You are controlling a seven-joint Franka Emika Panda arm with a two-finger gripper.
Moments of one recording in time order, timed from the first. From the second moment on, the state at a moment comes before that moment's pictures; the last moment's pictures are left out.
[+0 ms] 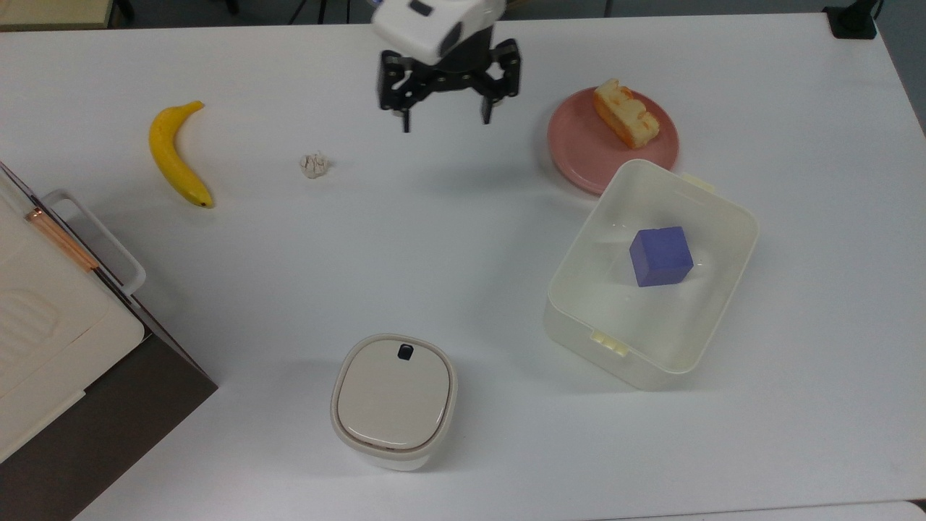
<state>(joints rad) 0.38 0.11 -0.26 -1.72 -0.06 1.88 -0.03</state>
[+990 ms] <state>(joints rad) 0.35 0.01 -0.40 -1.63 -0.09 1.72 -0.10</state>
